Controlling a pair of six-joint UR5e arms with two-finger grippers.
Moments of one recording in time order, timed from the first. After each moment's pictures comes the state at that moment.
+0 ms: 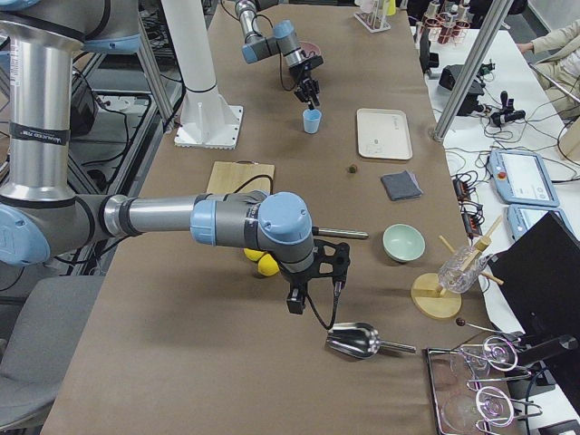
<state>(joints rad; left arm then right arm) -0.39 -2.16 -1.70 -2.18 -1.46 -0.81 1.76 -1.72 1.84 -1.68 2.40 0.02</state>
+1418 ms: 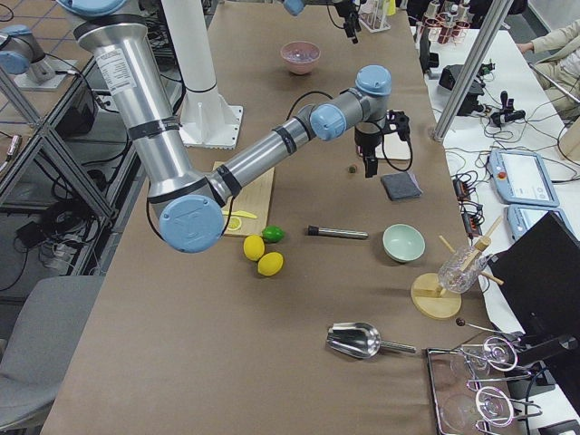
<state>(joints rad) -0.96 -1.98 -1.90 -1.76 -1.79 -0.76 1.13 -1.17 1.82 -1.59 2.26 0.59</state>
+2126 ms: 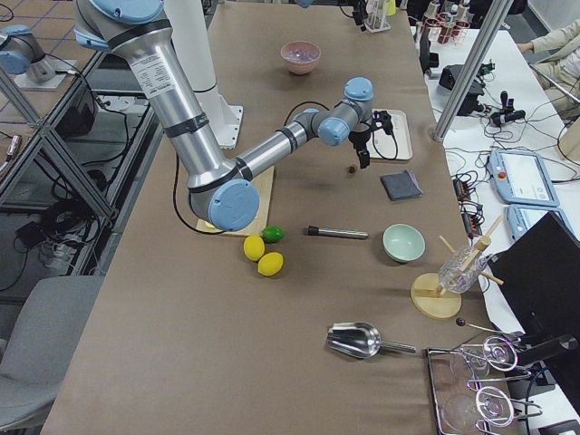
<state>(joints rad) -1.03 -1.96 -1.87 -1.76 -1.81 -0.72 0.90 -1.07 1.56 -1.27 2.06 0.73</state>
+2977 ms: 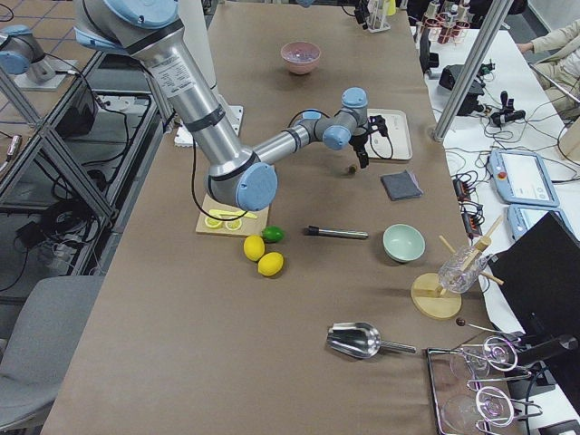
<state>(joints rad) -1.04 -1.96 -1.87 -1.77 -1.78 -0.72 0.78 -0.93 1.31 -1.11 1.94 0.81</state>
